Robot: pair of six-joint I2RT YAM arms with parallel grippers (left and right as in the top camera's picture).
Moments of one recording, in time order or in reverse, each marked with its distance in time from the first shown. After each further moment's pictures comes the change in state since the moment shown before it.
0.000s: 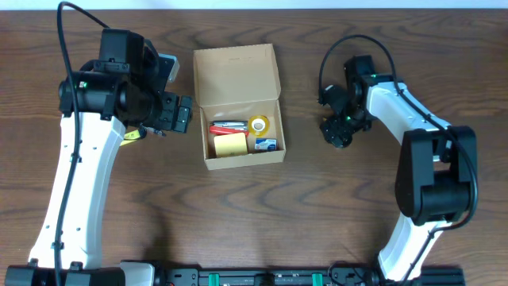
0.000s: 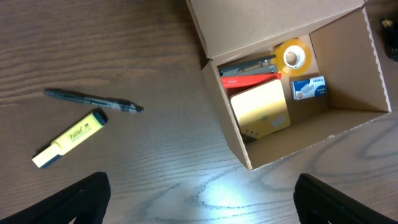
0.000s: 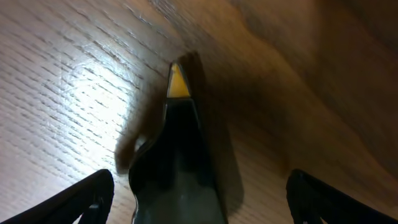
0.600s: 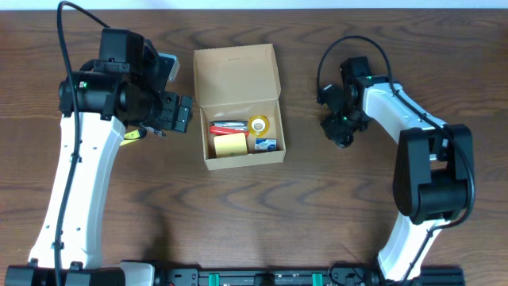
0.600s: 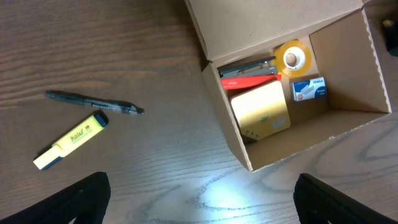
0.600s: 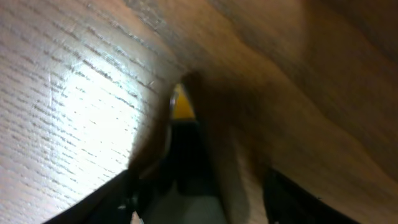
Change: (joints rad) left arm 0.000 0.000 0.000 0.004 0.000 0.003; right arm 0.013 0.011 -0.003 0.031 0.018 0.051
